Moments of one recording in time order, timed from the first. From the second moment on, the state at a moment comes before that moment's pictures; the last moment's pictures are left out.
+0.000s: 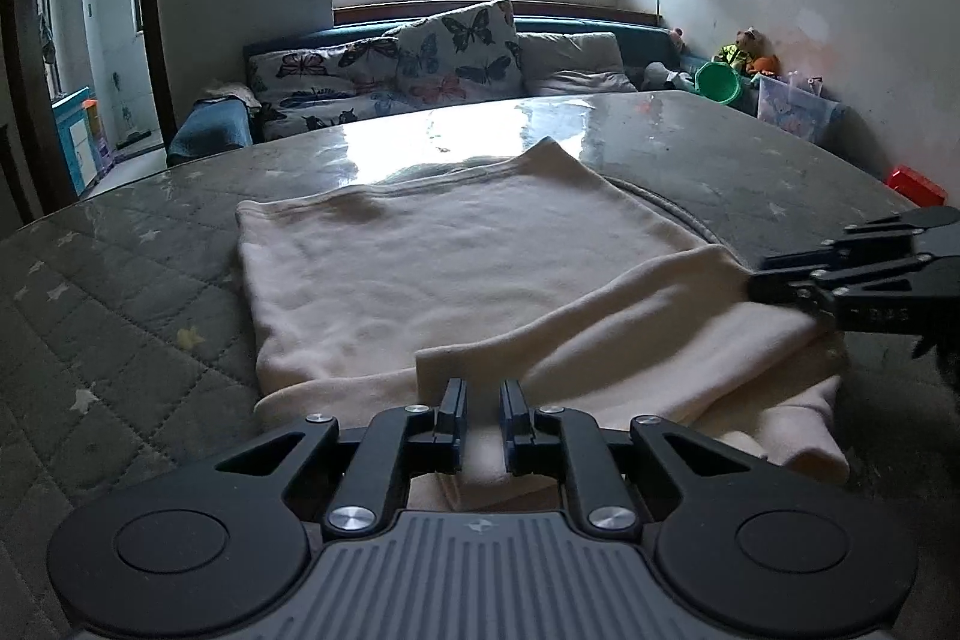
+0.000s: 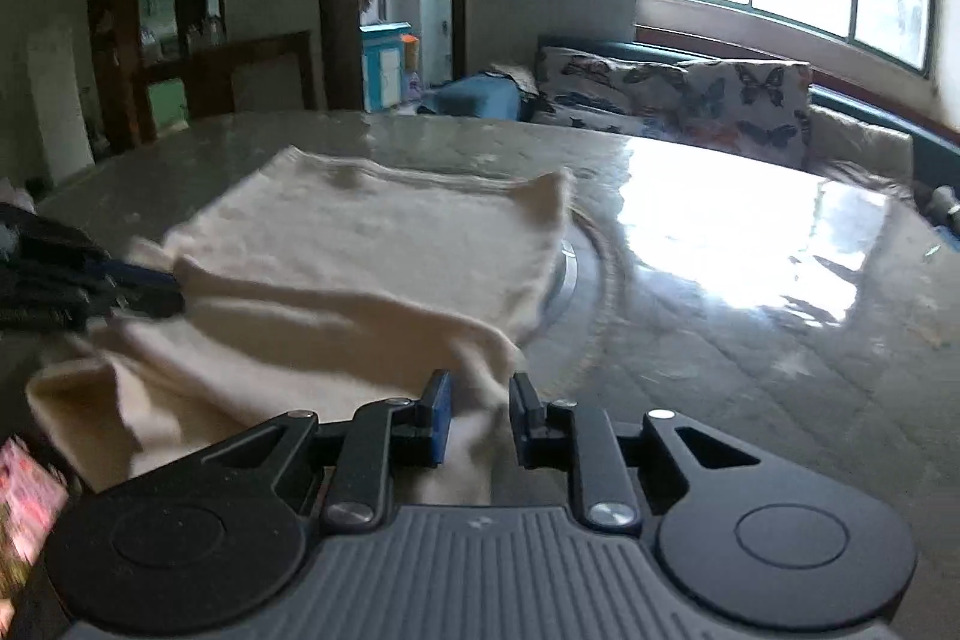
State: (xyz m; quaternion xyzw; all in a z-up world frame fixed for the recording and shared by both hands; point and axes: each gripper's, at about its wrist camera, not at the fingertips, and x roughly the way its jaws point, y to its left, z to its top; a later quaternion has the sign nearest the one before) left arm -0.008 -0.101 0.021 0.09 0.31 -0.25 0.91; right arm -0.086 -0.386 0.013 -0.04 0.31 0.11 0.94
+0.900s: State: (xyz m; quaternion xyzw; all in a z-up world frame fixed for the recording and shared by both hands) left arm -0.034 -0.089 0.027 0.13 0.31 -0.25 0.91; right arm -0.110 -0.343 0.031 -0.09 0.32 0.18 0.93
